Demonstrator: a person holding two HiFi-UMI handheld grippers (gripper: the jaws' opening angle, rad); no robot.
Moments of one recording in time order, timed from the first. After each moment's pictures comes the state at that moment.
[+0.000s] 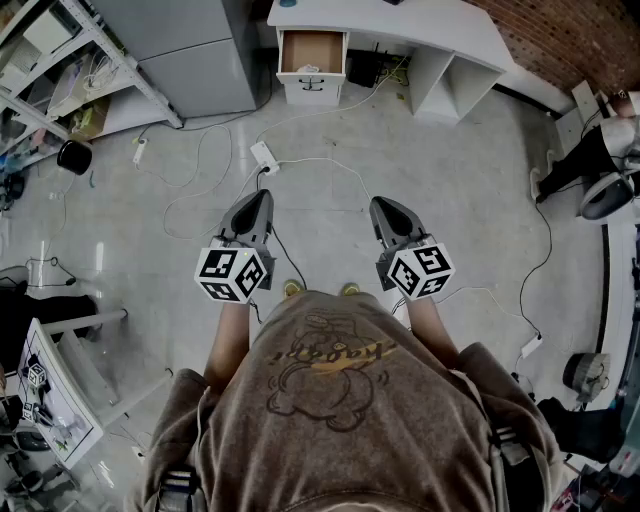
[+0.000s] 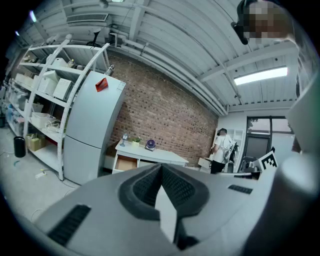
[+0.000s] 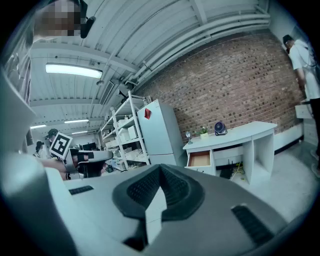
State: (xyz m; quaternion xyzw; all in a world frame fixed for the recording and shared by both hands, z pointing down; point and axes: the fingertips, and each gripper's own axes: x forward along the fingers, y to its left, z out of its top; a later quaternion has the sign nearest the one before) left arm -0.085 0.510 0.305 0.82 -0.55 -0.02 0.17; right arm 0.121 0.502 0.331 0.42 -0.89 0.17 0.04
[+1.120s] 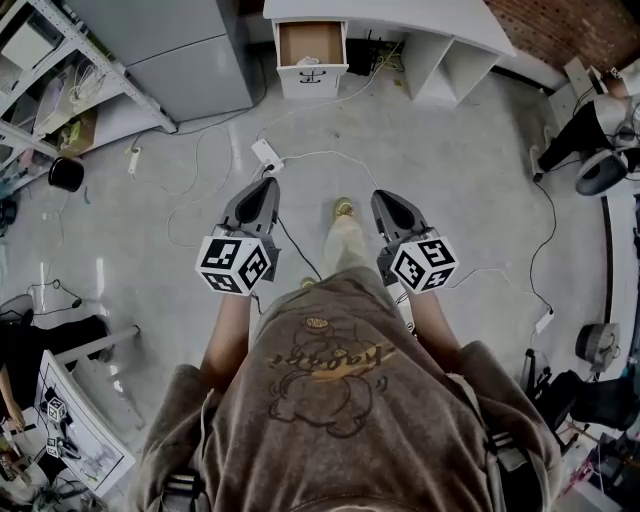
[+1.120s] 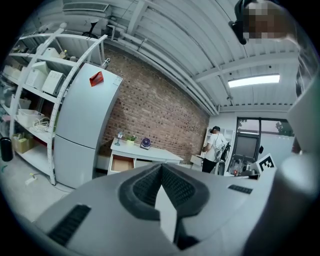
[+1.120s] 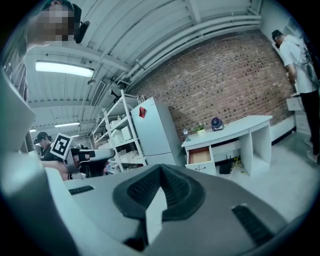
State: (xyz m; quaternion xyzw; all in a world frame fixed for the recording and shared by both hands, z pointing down) left arm -0.139 0.471 0.315 0.85 -0.50 -0.01 0.17; right arm 0.055 0.486 0.353 0.46 -0.87 0.20 0.02
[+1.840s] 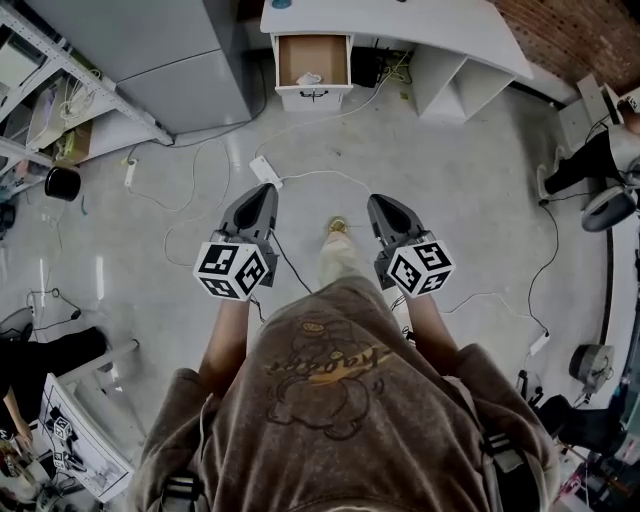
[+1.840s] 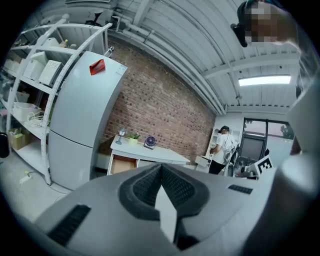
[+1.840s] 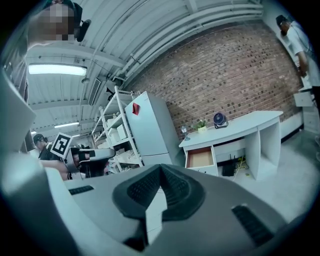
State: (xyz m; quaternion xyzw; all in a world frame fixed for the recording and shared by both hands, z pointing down) left arm -0.131 0.343 0.337 0.84 -0.50 -0.01 0.19; right arm 0.058 0.352 0.374 0.44 -0.87 0.21 0.04
